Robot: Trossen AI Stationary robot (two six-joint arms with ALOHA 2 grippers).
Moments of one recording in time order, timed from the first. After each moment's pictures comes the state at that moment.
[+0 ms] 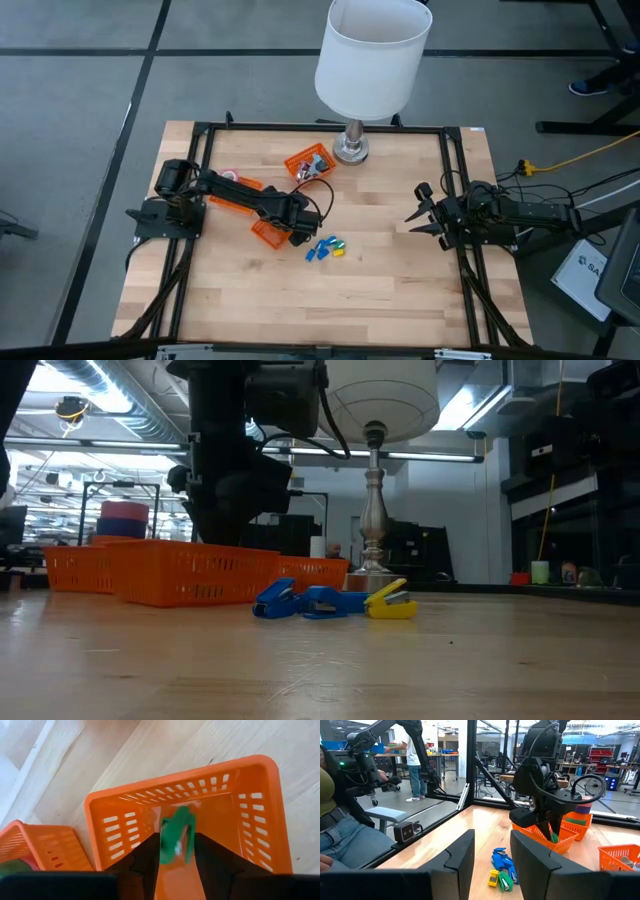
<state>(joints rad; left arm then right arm) -0.11 1.87 1.28 -1.00 -0.38 -0.88 -0.07 0.04 0.01 0.08 -0.46 -0.01</state>
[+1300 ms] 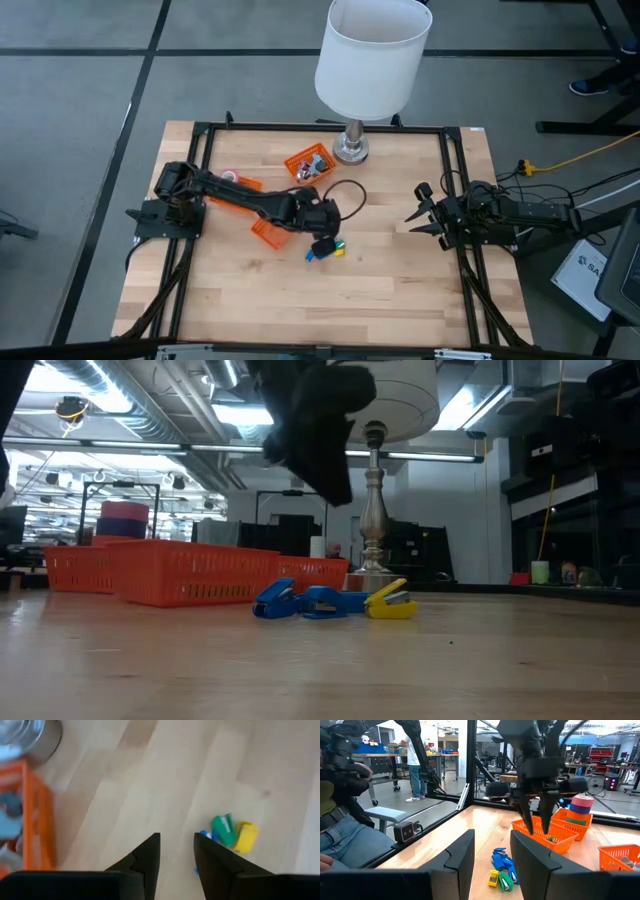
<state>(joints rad) -0.16 1.88 1.48 -0.65 -0.36 -0.43 -0.07 0.04 0.01 0.08 -0.46 -0.01</state>
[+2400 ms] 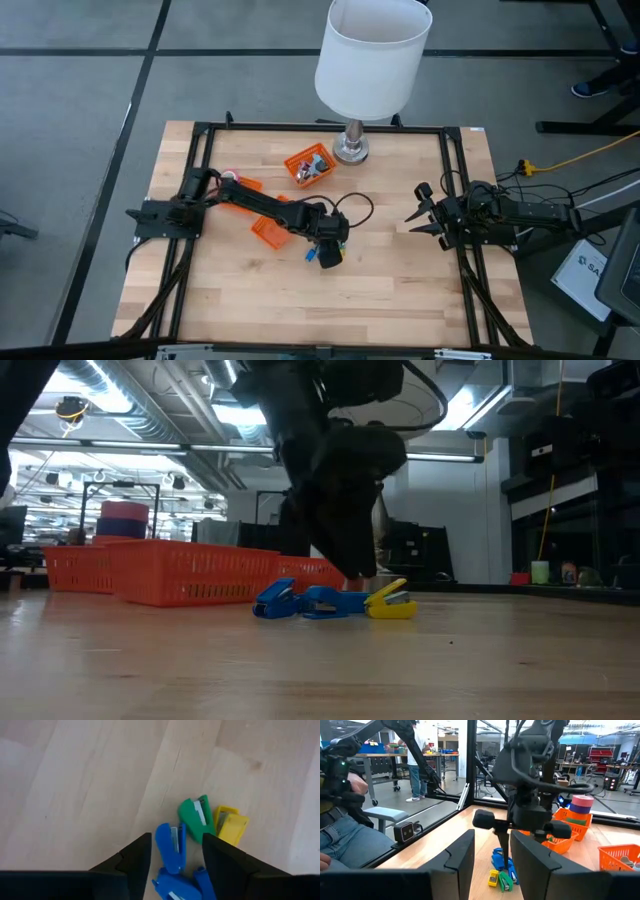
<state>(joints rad) -0.14 2.06 1.48 -0.52 -0.14 -0.46 -0.07 0.04 0.01 0.08 -0.46 -0.01</state>
